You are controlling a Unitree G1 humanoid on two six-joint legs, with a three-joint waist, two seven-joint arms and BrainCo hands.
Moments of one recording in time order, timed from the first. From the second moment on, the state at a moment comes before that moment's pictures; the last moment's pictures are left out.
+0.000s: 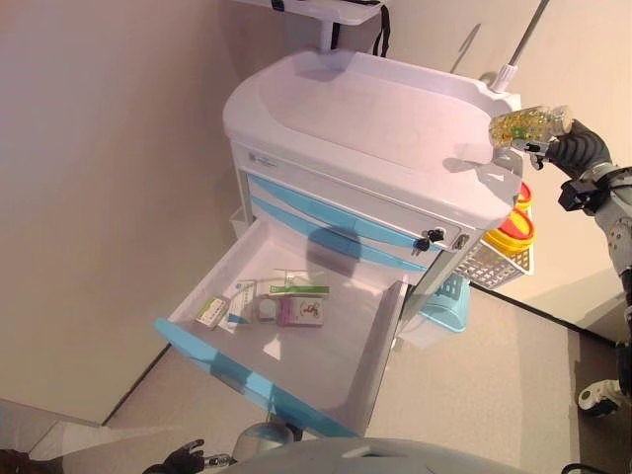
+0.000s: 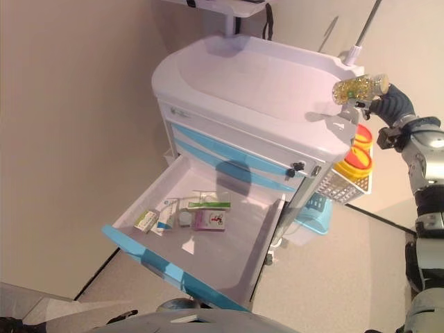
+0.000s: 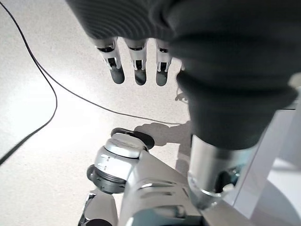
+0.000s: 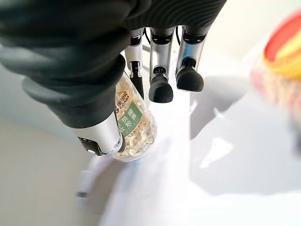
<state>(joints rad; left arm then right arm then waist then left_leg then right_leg) 0.15 0.36 -0.16 1.13 -0.24 0.00 -0.18 -0.77 -0.98 0.16 0.68 0.43 0.09 0.32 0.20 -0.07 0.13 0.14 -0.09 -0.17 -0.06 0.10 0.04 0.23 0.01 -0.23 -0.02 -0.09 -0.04</state>
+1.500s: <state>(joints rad) 0.15 0.37 -0.18 1.11 -0.28 0.04 -0.16 -1.01 -0.99 0.45 1.05 0.01 0.07 0.63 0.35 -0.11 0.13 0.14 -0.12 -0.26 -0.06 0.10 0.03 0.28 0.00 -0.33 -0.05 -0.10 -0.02</state>
